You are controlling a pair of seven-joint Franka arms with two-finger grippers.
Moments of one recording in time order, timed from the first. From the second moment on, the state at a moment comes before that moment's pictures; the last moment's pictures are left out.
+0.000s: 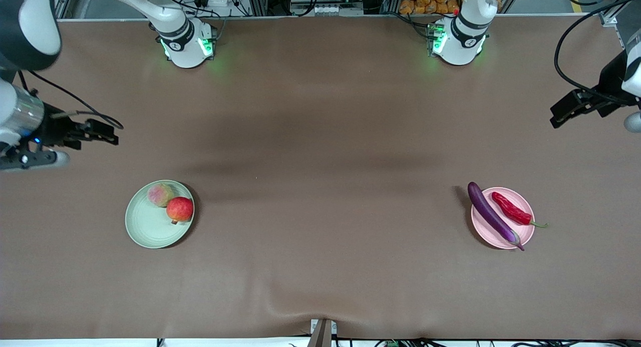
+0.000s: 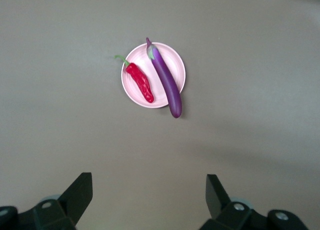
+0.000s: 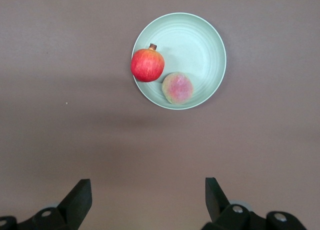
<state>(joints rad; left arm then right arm) -0.13 0.01 0.02 -1.48 0.06 1.52 -0.32 0.11 0.06 -0.14 -1.67 0.09 1.61 -0.12</state>
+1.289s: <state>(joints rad) -0.13 -0.15 0.00 -1.63 0.02 1.49 -0.32 -0.04 -0.02 0.00 -1.57 0.03 1.42 -0.03</state>
